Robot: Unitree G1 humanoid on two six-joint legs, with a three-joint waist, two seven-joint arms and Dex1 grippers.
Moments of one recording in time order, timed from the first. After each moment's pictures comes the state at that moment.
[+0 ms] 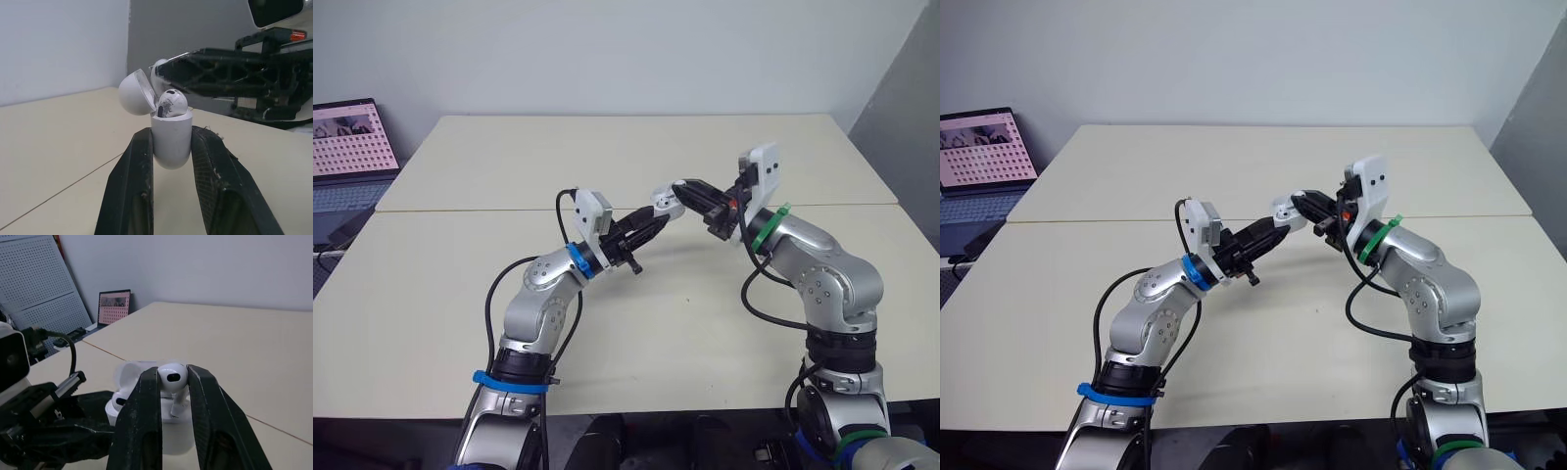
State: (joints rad) left arm -0.49 0.22 -0.03 0.00 -0.43 0.24 -0.78; right arm -0.64 -0.24 -0.09 -0.28 0.49 0.85 0.50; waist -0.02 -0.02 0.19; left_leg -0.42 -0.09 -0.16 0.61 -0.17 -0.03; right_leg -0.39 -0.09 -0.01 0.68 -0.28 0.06
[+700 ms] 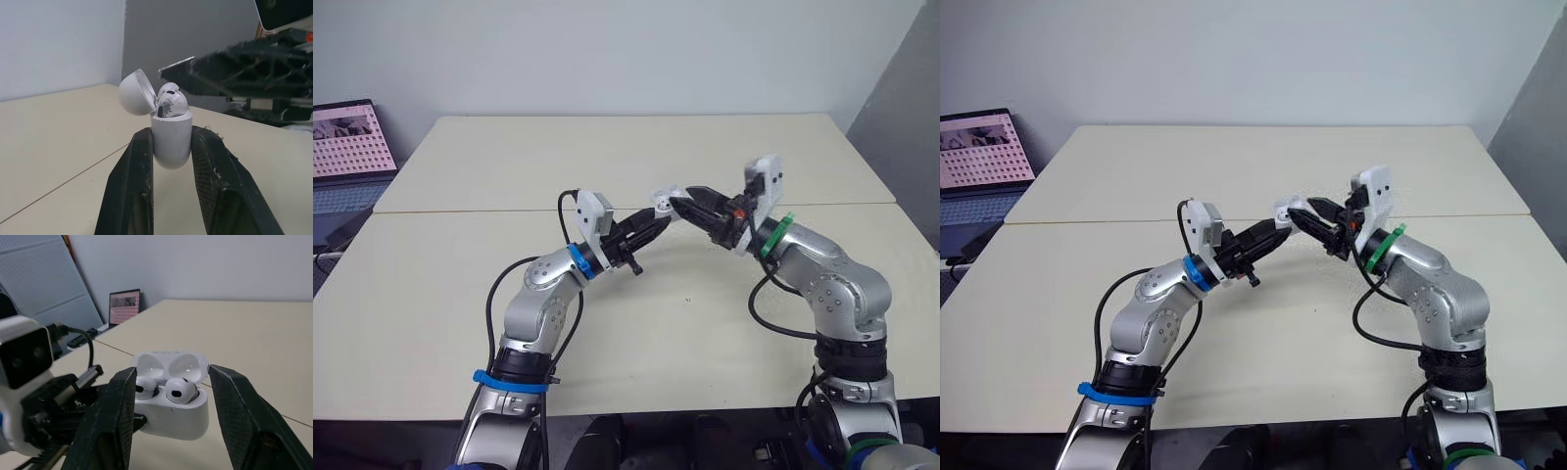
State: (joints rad) left arm -0.49 0.22 -0.03 0.00 -0.43 0.25 -0.79; right arm -0.61 -0.31 -0.16 -0.31 0.68 0.89 0.50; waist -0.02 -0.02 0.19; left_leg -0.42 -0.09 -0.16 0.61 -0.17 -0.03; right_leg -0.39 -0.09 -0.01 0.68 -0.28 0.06
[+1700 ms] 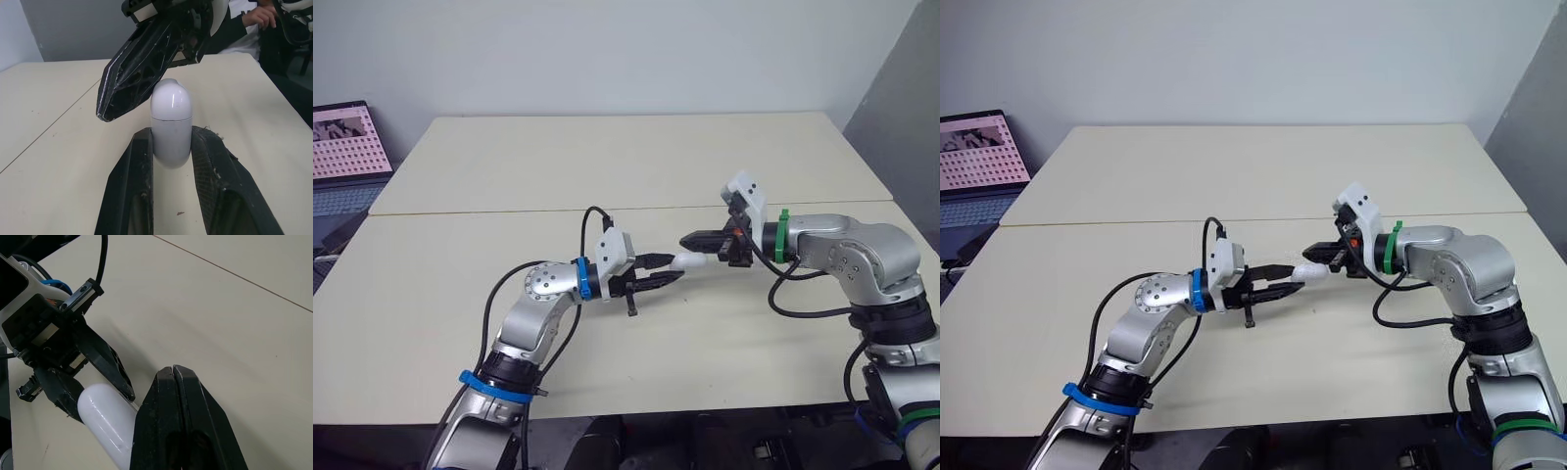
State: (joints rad) left arm -0.46 0.35 -0.19 0.02 -0.31 0.12 -1.05; right arm -0.76 -0.61 0.10 -0.21 0.65 1.14 0.76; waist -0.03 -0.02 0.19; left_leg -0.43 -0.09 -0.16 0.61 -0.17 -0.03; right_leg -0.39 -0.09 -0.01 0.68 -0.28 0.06
